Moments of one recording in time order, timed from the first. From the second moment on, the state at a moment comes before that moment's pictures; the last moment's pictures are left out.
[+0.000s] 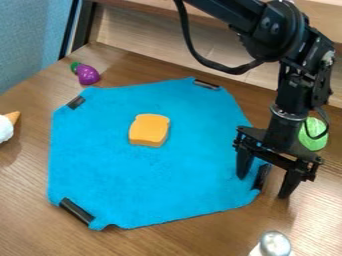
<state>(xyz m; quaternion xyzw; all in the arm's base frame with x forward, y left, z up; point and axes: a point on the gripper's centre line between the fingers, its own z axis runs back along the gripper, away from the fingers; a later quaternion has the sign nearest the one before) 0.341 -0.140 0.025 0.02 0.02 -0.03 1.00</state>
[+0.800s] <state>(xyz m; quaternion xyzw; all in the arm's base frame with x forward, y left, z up) 0.344 -0.150 0.029 -0.04 0.02 -0.07 1.00</state>
